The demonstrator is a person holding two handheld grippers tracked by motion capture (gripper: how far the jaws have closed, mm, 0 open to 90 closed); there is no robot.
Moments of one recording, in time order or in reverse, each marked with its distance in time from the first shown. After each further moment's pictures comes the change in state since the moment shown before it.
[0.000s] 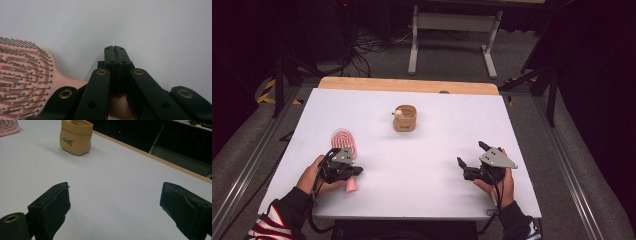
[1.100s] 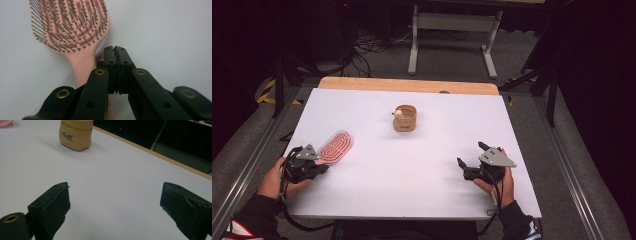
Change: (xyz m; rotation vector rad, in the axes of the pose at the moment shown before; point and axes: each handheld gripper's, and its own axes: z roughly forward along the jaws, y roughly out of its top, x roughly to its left) left arm 0.036 -0.062 -0.051 0.066 0.153 -0.171; right arm -0.001 -0.002 0.003 0.026 0.009 -0.009
